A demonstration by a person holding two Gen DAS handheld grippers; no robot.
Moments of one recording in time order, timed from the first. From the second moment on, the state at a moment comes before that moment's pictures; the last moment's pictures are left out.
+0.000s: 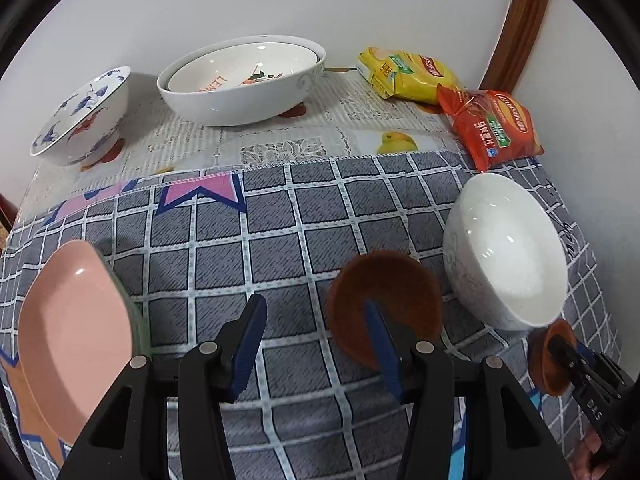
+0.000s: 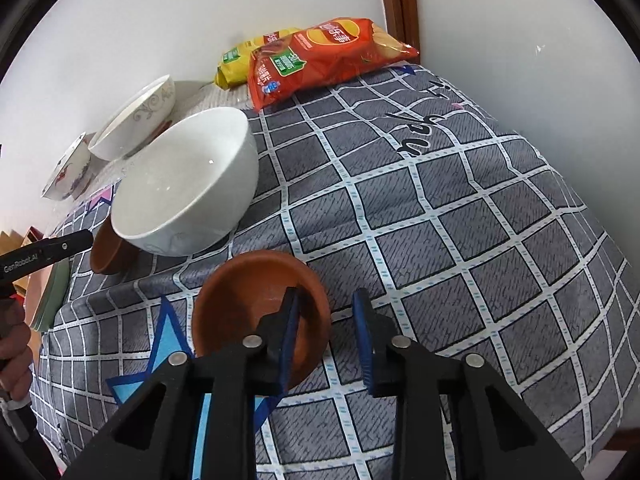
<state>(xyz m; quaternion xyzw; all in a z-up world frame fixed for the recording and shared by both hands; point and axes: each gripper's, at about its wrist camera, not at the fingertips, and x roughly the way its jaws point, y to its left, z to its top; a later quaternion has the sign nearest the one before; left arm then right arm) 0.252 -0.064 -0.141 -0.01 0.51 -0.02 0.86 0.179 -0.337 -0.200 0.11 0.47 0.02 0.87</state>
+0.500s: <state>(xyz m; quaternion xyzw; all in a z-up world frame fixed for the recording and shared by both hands) 0.266 -0.072 -0.162 -0.01 0.52 -0.04 0.85 0.181 -0.331 -0.201 0.11 0.47 0.03 0.88</state>
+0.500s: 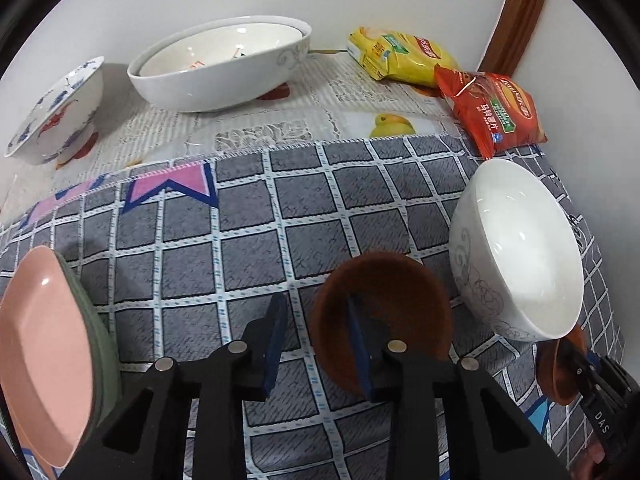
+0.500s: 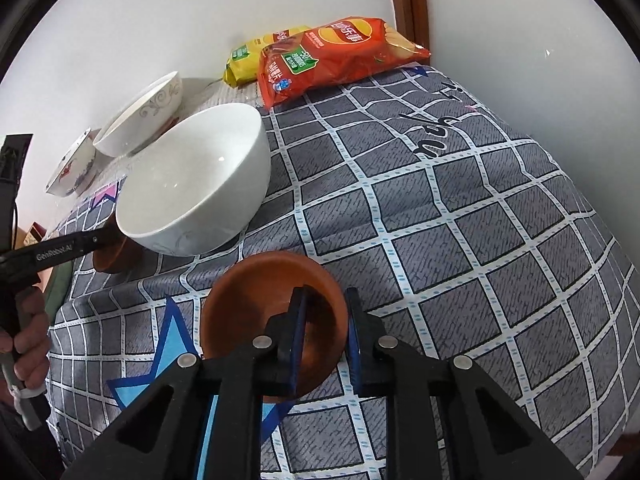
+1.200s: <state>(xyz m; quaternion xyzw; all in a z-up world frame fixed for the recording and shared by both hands) 0.251 -0.074 -0.146 -0.03 0.51 -0.07 0.86 0.172 -0.324 -0.189 0.13 0.45 0.02 0.88</state>
